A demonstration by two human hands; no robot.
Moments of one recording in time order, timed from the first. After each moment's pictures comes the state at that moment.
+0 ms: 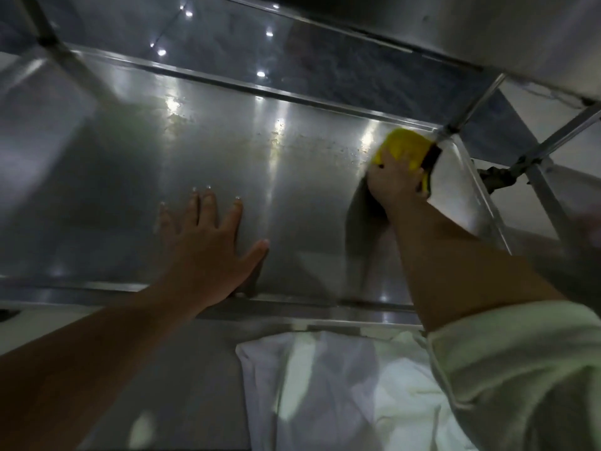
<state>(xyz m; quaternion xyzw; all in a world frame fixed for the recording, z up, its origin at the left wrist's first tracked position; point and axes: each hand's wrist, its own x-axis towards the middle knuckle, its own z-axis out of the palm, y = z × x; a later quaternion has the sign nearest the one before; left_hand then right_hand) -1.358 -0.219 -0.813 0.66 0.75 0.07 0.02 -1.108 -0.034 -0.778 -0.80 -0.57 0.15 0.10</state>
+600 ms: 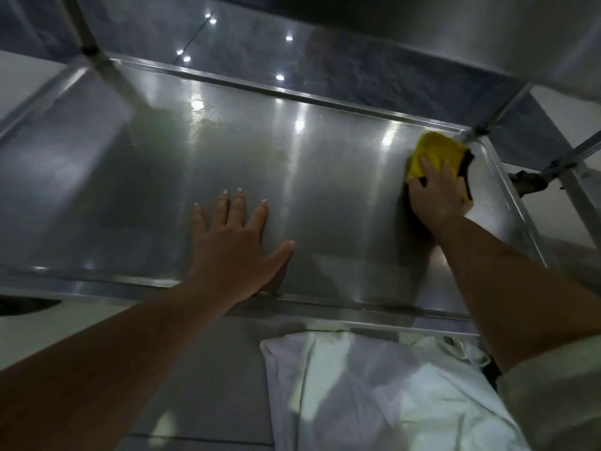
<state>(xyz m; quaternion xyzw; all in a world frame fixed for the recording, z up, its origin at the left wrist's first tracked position) -1.361 -0.224 -0.810 0.65 0.76 0.07 0.04 -1.074 -0.046 -0.792 -0.79 -0.60 0.10 0.11</state>
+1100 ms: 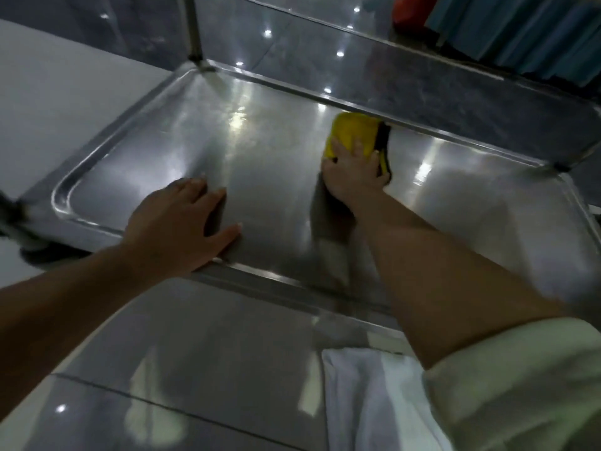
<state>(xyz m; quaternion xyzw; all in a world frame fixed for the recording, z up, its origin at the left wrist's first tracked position) -1.534 -0.266 -0.794 0.66 0.75 0.06 -0.04 -1.341 -0.072 -0.784 -0.66 -0.73 0.16 0.07</state>
